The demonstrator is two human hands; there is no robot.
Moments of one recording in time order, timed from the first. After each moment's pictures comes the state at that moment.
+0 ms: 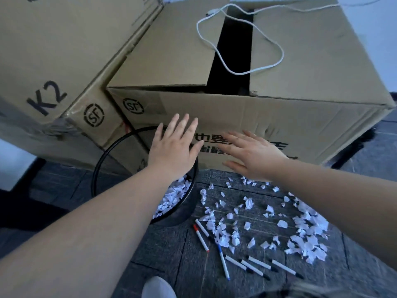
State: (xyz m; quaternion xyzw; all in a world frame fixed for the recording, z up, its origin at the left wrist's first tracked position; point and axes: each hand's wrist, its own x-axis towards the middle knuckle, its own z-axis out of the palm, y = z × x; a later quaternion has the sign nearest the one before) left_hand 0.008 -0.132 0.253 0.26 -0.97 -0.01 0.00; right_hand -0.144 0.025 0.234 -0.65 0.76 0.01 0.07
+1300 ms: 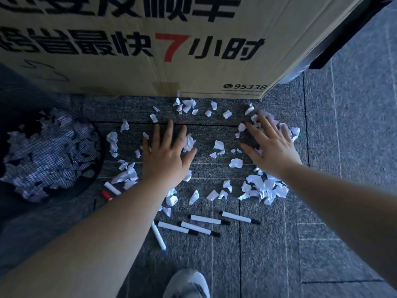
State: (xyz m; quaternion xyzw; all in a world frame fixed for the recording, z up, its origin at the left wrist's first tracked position) left_hand -0.046 0.014 -0.051 0.23 -0.95 -0.15 -0.16; right_hand -0.199 0.228 -0.036 -0.34 0.92 0.01 0.19
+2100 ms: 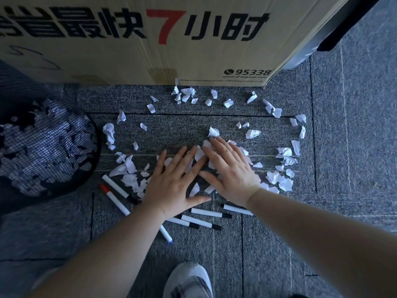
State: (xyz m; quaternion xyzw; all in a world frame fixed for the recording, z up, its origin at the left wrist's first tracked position) left_hand 0.014 0.043 -0.067 0.01 -0.99 -0.10 -0.10; right_hand -0.101 0.195 -0.059 -0.45 0.86 -0.15 0.15
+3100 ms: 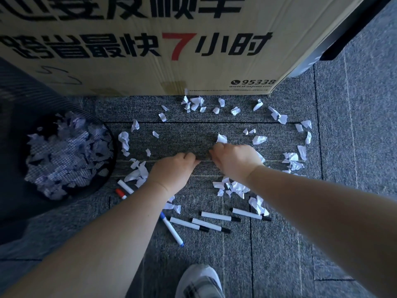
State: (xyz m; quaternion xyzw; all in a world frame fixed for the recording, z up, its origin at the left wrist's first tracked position) left_hand -0.025 0.007 -0.044 0.02 -0.99 -0.14 -0.09; right_hand -0.138 0.152 -0.049 -0.49 0.86 0.00 0.17
